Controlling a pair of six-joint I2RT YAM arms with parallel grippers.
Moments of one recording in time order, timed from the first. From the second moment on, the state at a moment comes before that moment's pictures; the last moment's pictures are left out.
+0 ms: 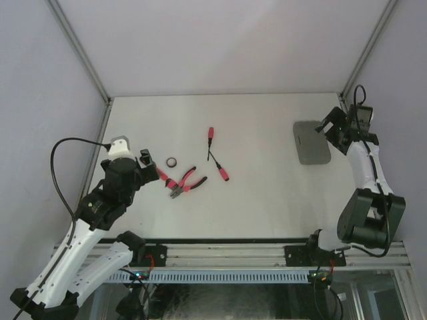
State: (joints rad) left arm -0.50 0.66 0.85 -0.72 -0.55 -0.48; right arm -0.26 1.38 1.10 -0.48 -0.09 0.51
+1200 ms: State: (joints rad) left arm -0.50 0.68 0.85 -0.71 -0.47 -0.48; right arm -0.34 2.03 1.61 -0.47 -0.09 0.42
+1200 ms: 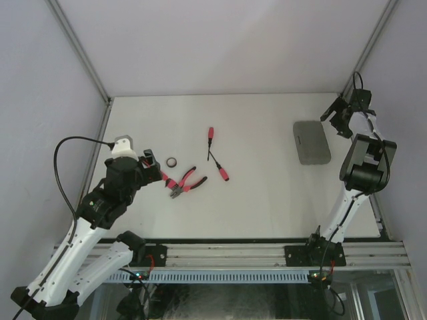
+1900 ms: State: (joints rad) left arm -0.50 0.68 0.85 -0.71 -0.48 -0.47; right arm -0.35 2.17 1.63 -0.43 -0.30 0.41
